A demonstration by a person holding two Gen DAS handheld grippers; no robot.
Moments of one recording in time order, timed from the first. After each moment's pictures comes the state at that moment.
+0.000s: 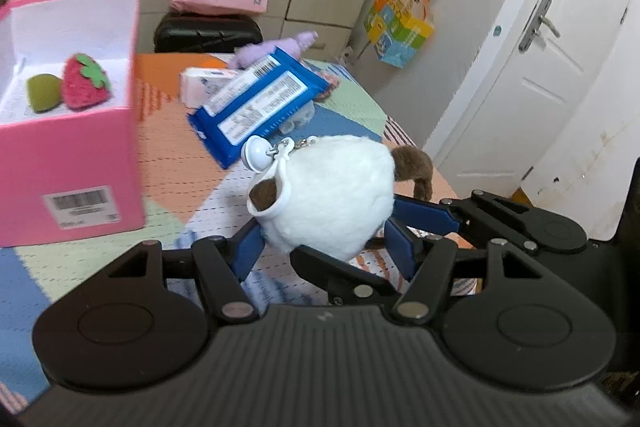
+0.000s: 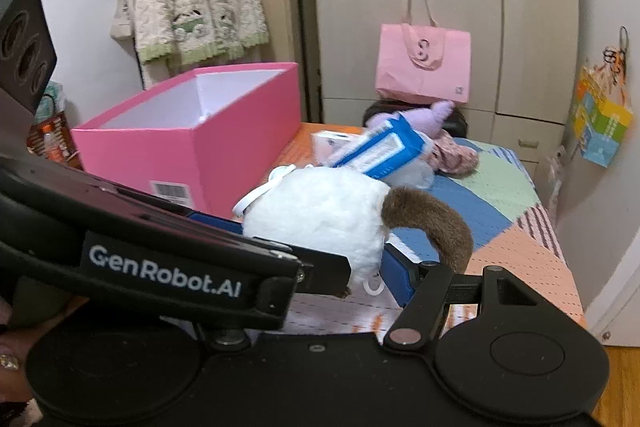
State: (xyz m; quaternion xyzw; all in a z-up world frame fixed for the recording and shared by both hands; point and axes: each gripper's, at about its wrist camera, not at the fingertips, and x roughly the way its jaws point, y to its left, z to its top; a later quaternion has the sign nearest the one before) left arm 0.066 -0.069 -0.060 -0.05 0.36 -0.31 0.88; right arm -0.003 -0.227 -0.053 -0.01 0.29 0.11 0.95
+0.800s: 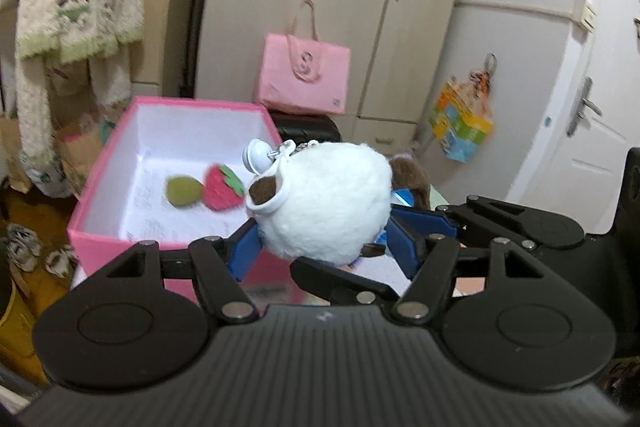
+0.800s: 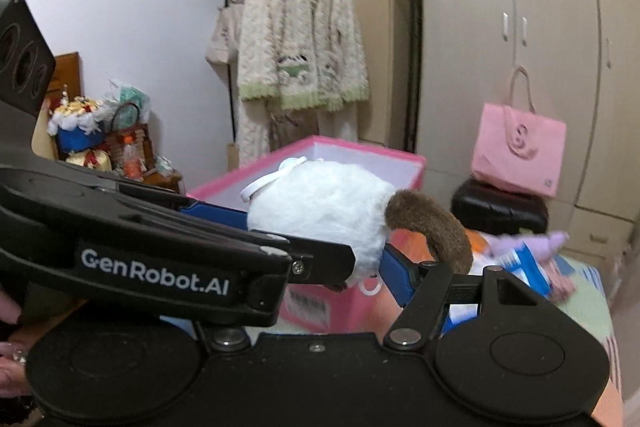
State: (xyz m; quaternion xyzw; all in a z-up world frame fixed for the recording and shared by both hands) left arm 0.060 0.030 0.009 -0.06 0.24 -0.21 0.95; right arm 0.018 -0.134 0.010 -0.05 0.21 0.23 0.95
